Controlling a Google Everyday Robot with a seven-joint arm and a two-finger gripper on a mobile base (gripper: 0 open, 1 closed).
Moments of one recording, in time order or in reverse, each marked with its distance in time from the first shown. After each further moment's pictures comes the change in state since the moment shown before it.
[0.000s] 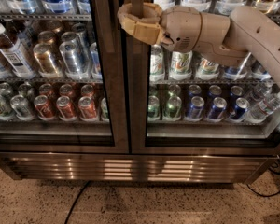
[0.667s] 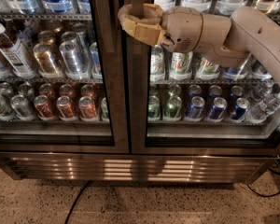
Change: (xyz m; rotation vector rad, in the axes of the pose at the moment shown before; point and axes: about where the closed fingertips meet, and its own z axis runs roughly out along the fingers) arm -0.001 0.002 0.001 0.005 -0.002 0.001
